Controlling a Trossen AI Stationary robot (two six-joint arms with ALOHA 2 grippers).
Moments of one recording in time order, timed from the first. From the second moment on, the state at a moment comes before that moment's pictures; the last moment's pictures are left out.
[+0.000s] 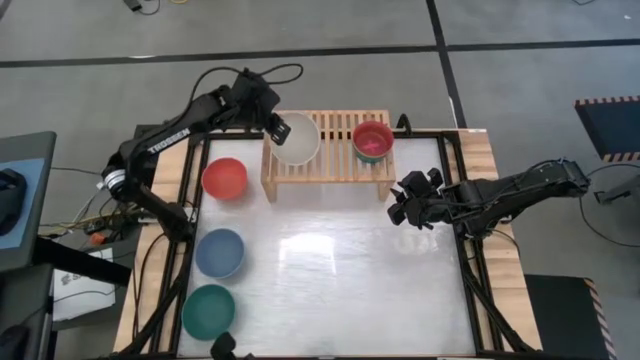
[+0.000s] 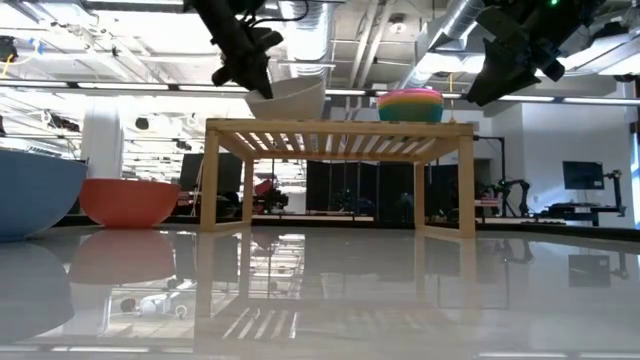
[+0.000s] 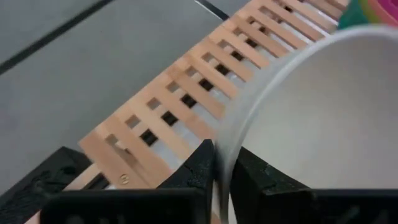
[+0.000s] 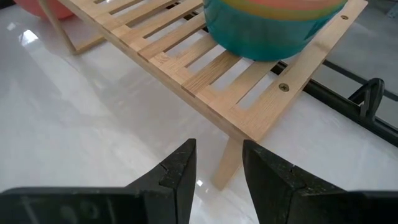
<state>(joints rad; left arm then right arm) 0.67 1.51 1.52 -0.74 -0.03 -0.12 0.22 1.04 0.86 -0.80 0.79 0.80</state>
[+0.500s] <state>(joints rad) 0.67 1.45 1.54 -0.75 -0.19 -0.02 0.22 1.04 0.86 -0.80 0.79 0.80</state>
